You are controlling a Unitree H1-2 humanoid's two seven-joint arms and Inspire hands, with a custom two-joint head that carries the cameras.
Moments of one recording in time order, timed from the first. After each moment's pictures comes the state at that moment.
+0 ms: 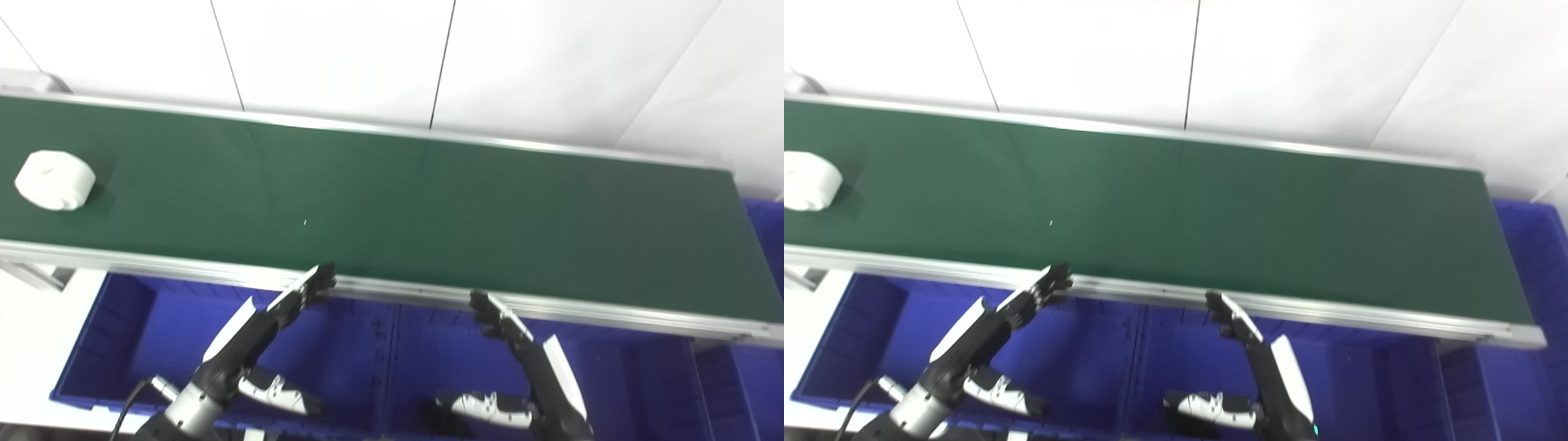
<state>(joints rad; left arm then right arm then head) 0.34 0.29 -0.25 -0.15 -0.01 -0.40 -0.36 0.61 -0.12 0.24 -0.44 -0.37 -0.06 0.05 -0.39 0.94</state>
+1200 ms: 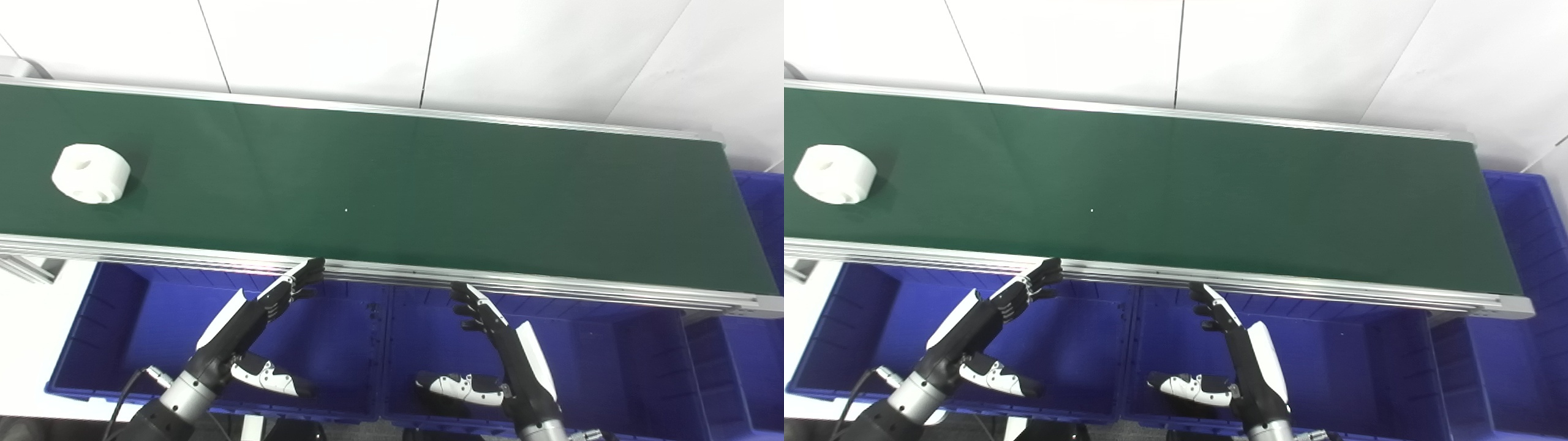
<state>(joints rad) 0.33 0.29 -0.22 -0.02 -0.02 -0.43 -0.40 0.60 -0.07 0.28 -0.31 -0.44 -0.08 -0.03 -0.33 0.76</state>
